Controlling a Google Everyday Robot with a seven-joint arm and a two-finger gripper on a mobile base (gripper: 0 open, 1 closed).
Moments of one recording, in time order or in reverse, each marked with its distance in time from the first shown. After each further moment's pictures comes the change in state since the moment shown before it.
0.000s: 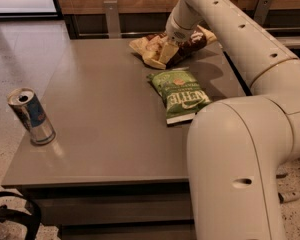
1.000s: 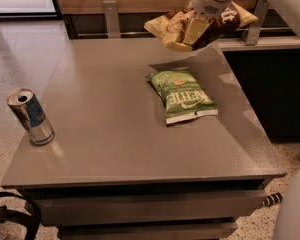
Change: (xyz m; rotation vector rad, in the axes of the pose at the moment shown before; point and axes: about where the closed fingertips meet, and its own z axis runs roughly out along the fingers) arm 0.003 0.012 -0.159 0.222 0.041 -0.096
